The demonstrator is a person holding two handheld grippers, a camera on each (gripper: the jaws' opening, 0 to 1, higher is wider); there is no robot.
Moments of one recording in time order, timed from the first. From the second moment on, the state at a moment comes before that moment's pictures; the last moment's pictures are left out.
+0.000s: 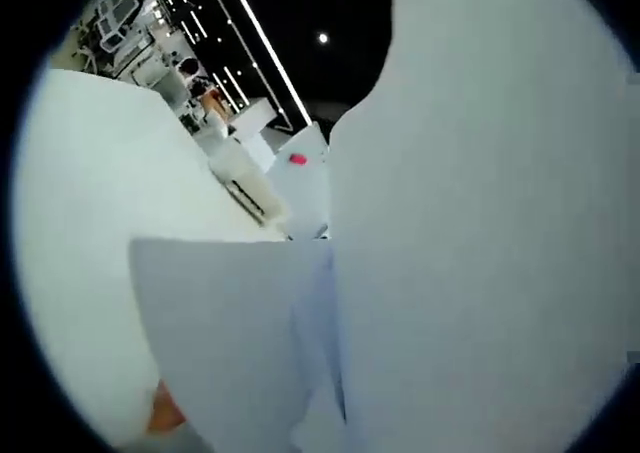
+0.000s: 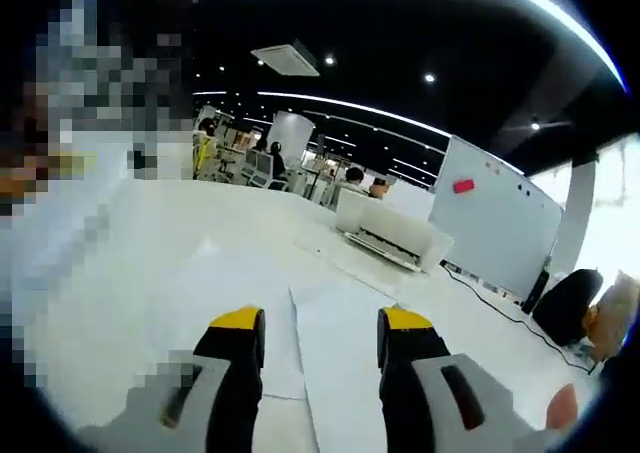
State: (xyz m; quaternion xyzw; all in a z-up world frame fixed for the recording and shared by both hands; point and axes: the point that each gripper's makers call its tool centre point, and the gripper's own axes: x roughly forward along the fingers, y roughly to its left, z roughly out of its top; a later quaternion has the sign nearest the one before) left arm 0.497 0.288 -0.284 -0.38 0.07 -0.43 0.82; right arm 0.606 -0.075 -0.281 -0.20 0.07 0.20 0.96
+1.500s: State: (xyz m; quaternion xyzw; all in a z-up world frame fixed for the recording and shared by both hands) left arm 0.536 0.248 -0.195 -0.11 0.01 -0.39 0.92; right arm 0.692 -0.060 -0.344 -0.16 0.14 0.20 0.96
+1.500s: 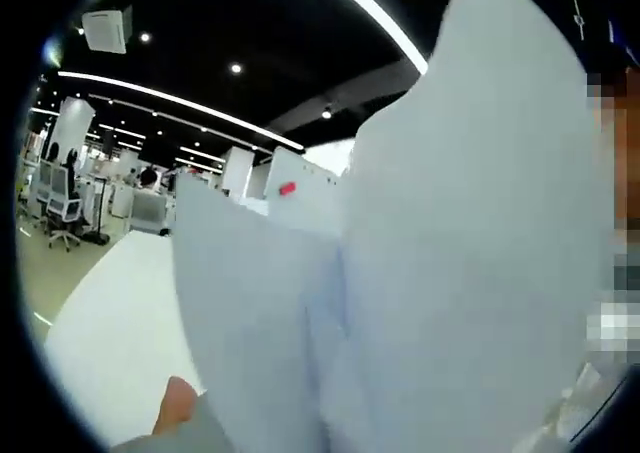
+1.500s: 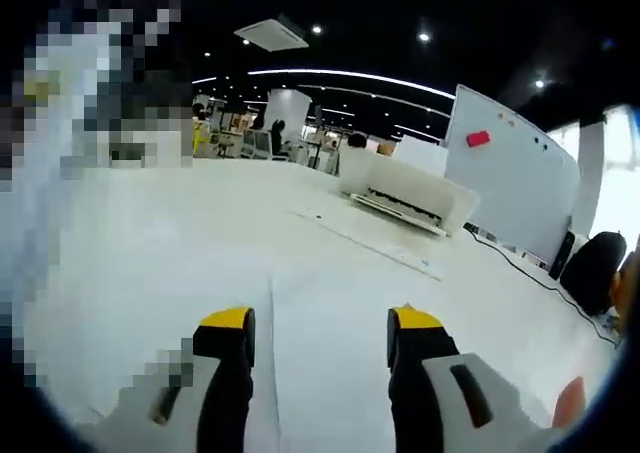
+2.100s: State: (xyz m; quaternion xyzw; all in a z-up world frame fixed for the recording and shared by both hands) left arm 0.541 0.247 -0.203 -0.12 0.02 -0.39 0.91; right arm 0.696 -0.062 -0.365 -0.06 0.18 0.20 0.96
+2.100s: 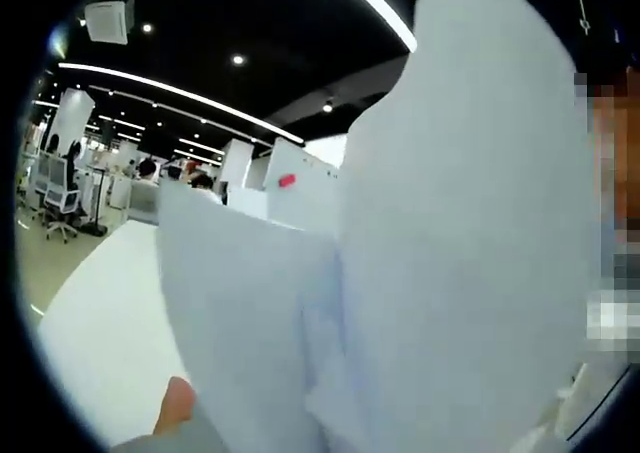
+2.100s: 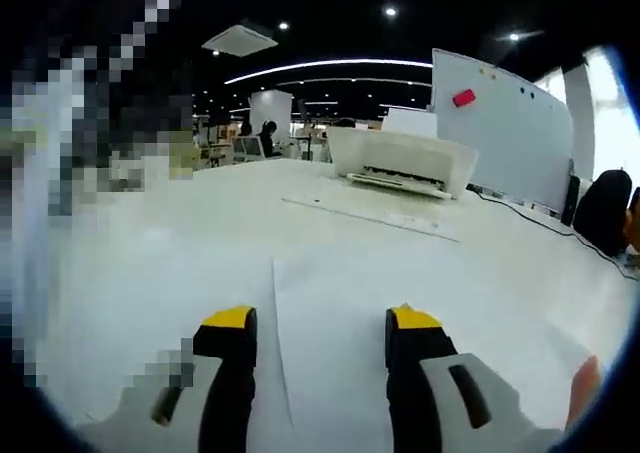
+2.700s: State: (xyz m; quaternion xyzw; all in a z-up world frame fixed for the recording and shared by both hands) left arm 0.540 0.238 -0.208 -0.11 0.02 -0.39 0.91; right arm 0.698 -0.065 -0.369 -0.03 0.18 0.20 0.96
